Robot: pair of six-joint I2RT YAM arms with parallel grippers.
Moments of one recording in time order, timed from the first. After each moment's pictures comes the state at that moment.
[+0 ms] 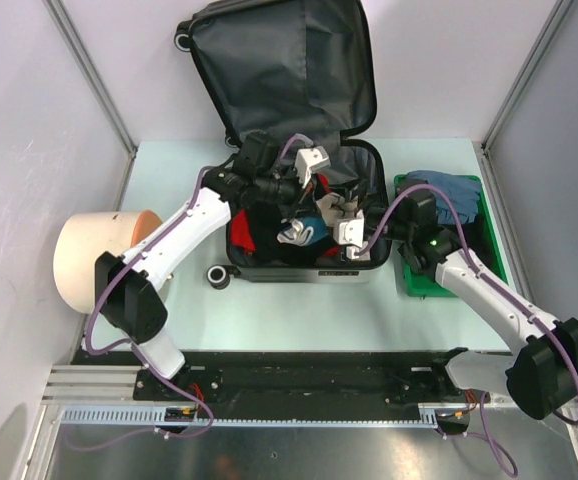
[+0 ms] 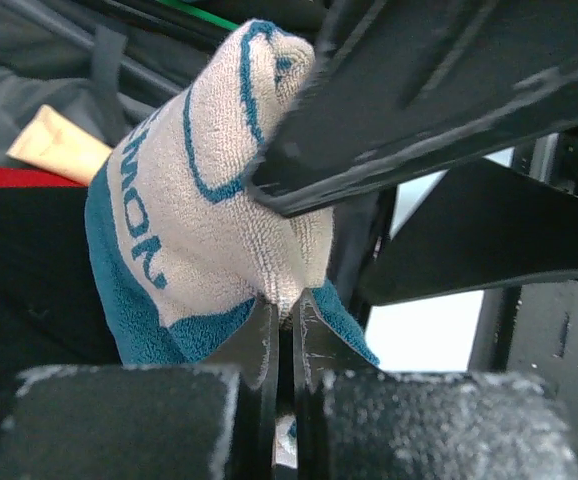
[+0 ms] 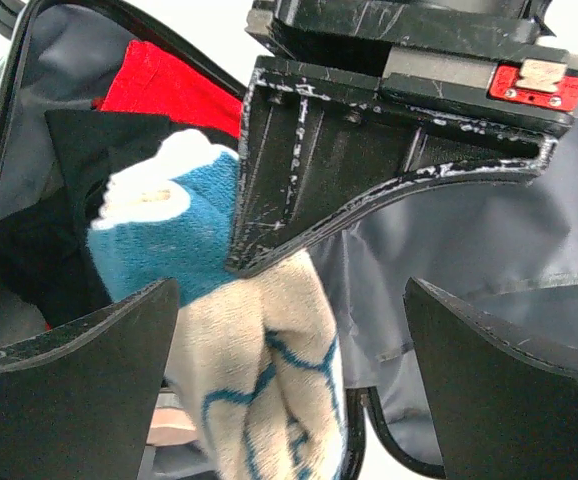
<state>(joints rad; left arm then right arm) -0.59 1.68 1.62 -0.59 0.63 0.25 0.49 1.21 0.96 0.03 -0.73 -1.15</state>
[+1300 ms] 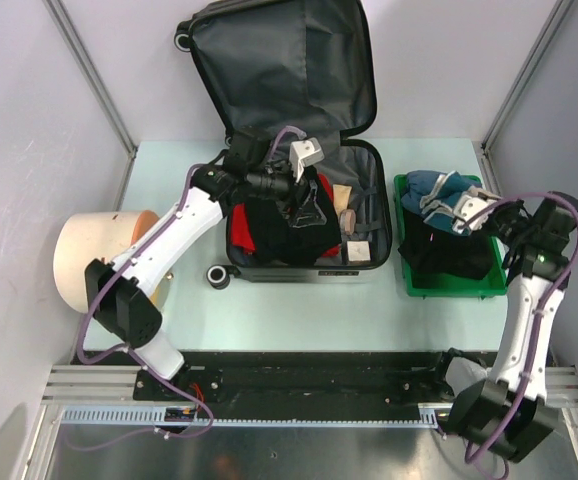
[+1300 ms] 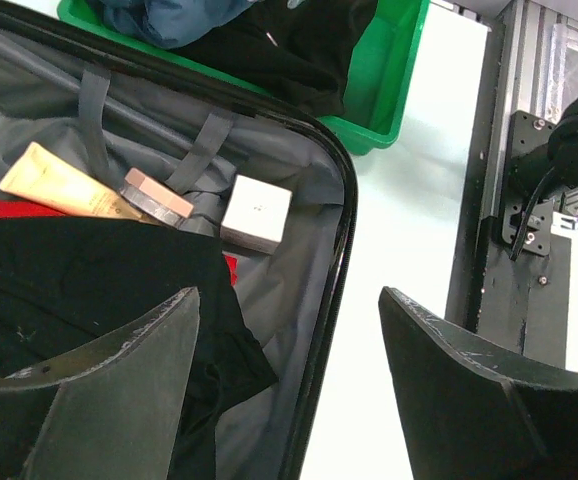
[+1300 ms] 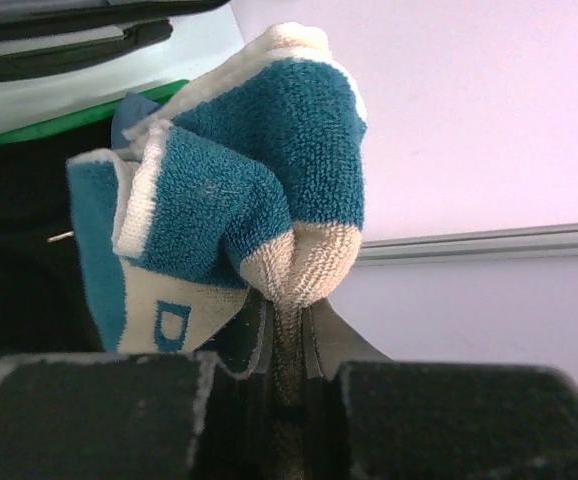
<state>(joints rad) -0.58 1.62 1.63 -0.60 0.72 0.22 -0.44 0.92 1.00 -0.47 -0.84 -1.40</state>
